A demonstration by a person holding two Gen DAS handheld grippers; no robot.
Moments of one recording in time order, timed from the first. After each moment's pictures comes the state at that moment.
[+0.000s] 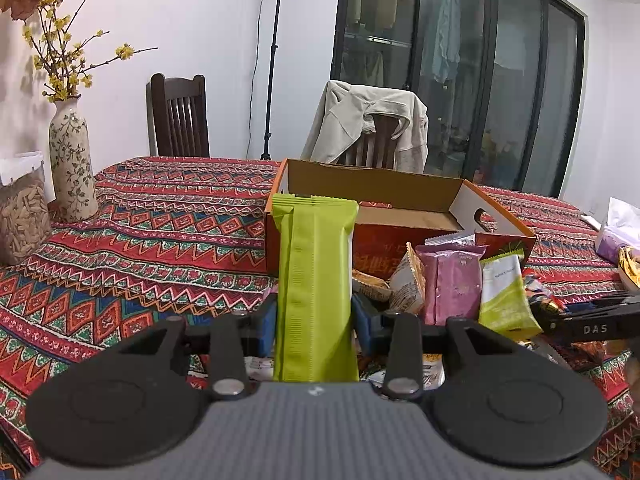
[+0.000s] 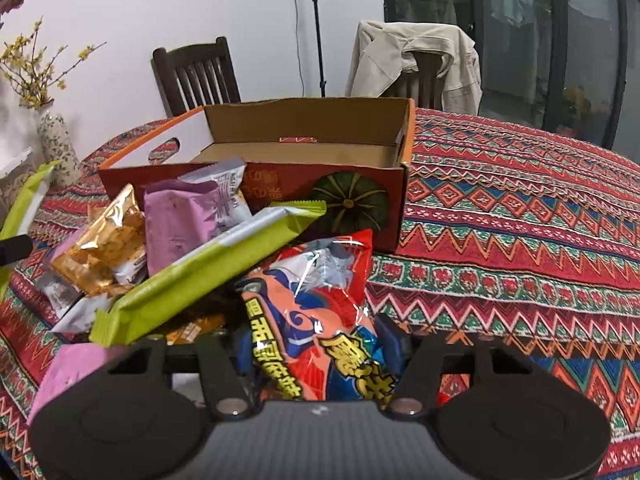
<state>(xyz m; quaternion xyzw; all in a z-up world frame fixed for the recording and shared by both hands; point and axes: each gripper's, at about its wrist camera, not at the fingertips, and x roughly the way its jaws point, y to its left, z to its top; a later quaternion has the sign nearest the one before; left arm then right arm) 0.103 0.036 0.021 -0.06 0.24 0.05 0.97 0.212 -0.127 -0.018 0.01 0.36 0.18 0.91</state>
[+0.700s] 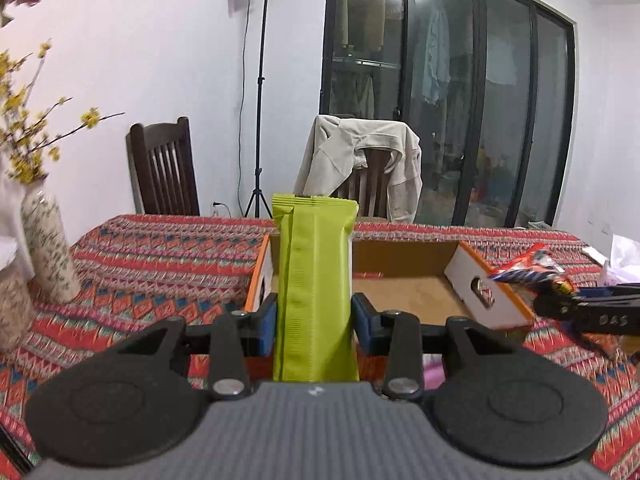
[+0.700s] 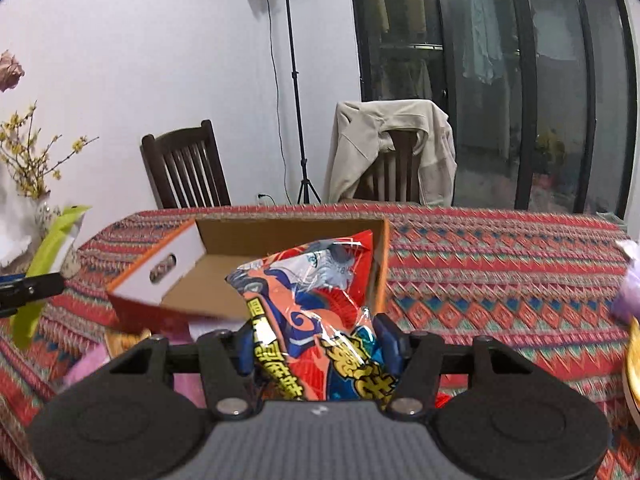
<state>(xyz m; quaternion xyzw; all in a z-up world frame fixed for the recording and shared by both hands) 0.180 0.026 0.091 -0.03 0.21 0.05 0.98 0.238 -0.130 0.075 0.04 0.27 0.15 0.95</state>
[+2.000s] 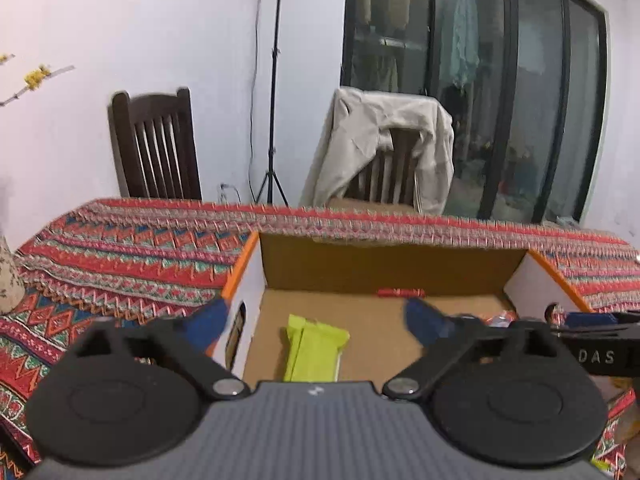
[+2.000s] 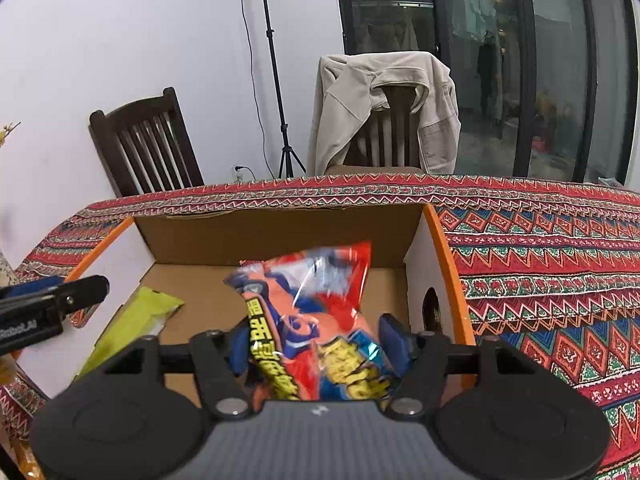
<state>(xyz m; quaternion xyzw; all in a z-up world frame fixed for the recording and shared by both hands) 0.315 0.038 0.032 -0.05 0.22 0.08 0.97 0.381 -0.070 0.016 0.05 0.32 0.12 0.94</state>
